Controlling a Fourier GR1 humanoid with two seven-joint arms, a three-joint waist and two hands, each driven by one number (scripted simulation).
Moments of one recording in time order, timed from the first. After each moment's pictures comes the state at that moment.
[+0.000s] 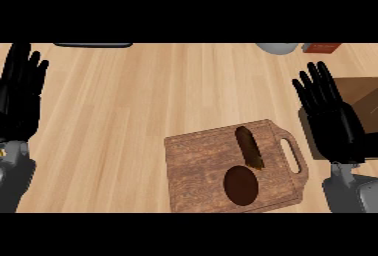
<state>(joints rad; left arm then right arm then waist) -0.31 0.47 -0.03 -1.61 0.34 0.39 0.15 -0.21 -0.26 0.06 -1.69 -0.47 -0.13 0.08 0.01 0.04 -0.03</state>
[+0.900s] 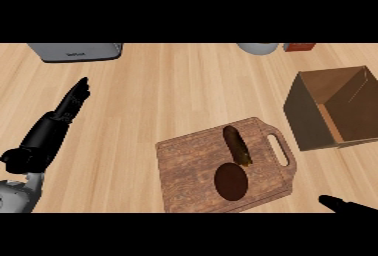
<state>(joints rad) -0.17 0.57 -0.24 -1.60 0.18 0.12 -0.05 0.25 -0.68 0.09 -2.20 0.30 -0.36 0.24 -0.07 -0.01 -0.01</state>
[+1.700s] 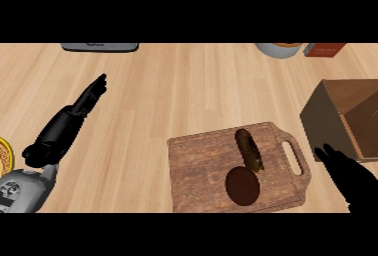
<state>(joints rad) -0.24 0.53 -0.28 -1.54 0.15 0.05 -0.09 0.14 -0.88 0.45 -2.35 0.51 0.07 0.89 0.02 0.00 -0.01</state>
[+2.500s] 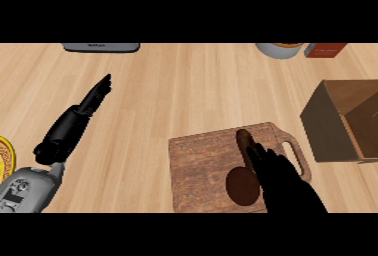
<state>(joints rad) -0.26 0.49 -0.27 -1.51 0.11 0.04 -0.10 -0.22 -0.51 0.79 -2.17 0.61 0.23 1.21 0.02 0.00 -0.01</state>
